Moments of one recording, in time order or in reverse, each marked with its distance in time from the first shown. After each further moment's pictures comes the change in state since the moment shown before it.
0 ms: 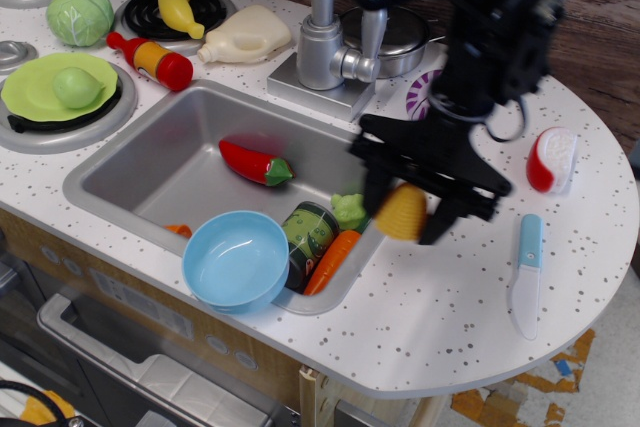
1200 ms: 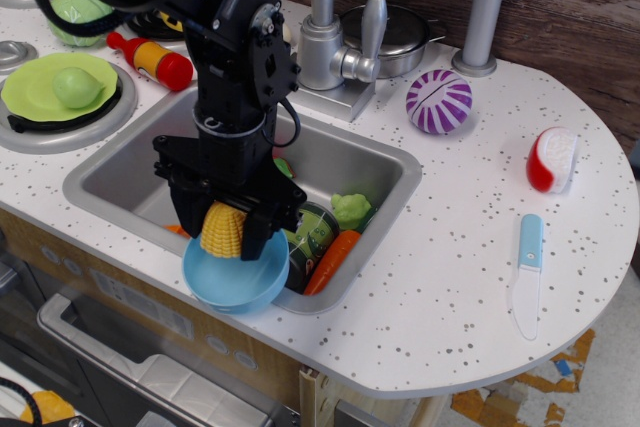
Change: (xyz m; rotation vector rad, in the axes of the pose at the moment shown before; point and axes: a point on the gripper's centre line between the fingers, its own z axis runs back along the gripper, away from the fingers) arm -0.048 0.085 -0.032 -0.081 -0.032 0.051
